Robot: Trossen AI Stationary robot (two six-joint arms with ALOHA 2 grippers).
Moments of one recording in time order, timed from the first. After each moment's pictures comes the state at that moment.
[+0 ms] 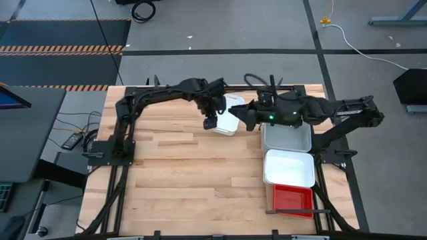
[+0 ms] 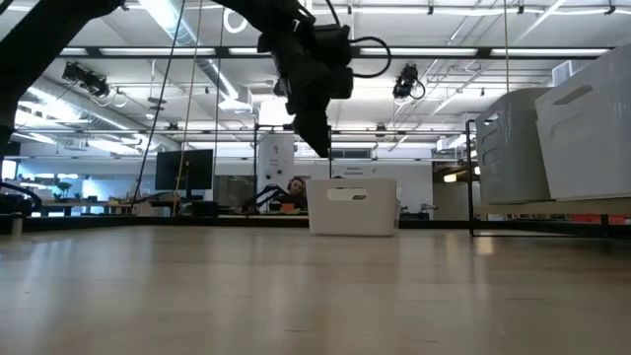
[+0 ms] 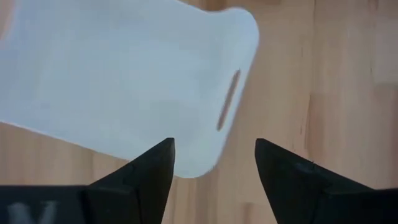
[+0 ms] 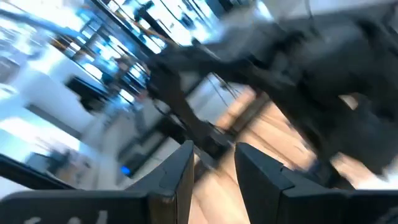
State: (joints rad) left arm 0.36 2.05 1.85 -1.01 0.21 0.27; right arm 0.15 1.26 1.40 -0.34 0.42 0.82
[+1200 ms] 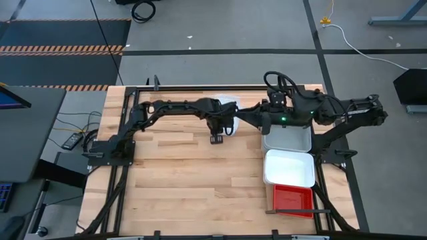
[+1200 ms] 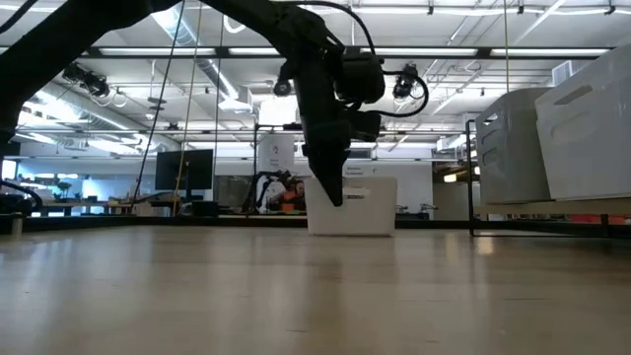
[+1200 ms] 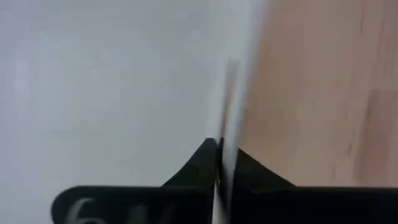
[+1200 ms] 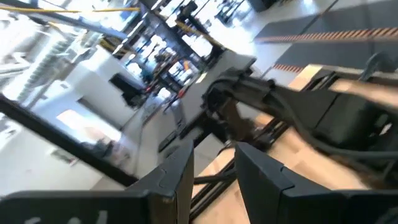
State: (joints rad) left arm 0.23 2.22 1.84 -0.92 0.04 0.21; right arm 0.21 1.19 1.40 -0.30 0.34 0.83
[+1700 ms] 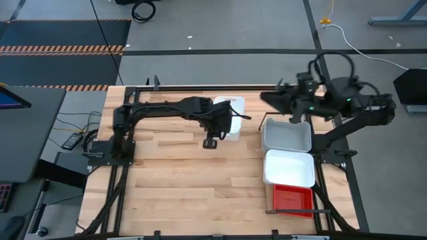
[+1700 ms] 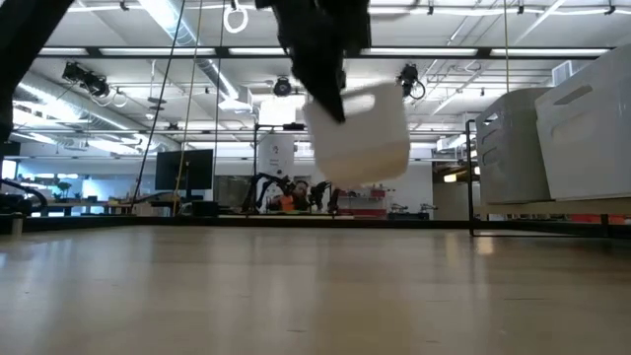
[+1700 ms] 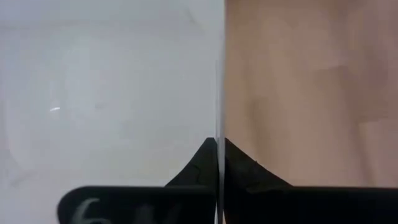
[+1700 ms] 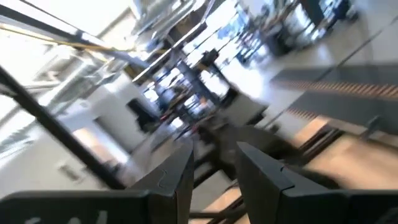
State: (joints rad) left arm 0.12 1.99 1.84 -0.99 0.10 0.31; right arm 0.22 1.01 1.40 -0.29 0.41 0.64
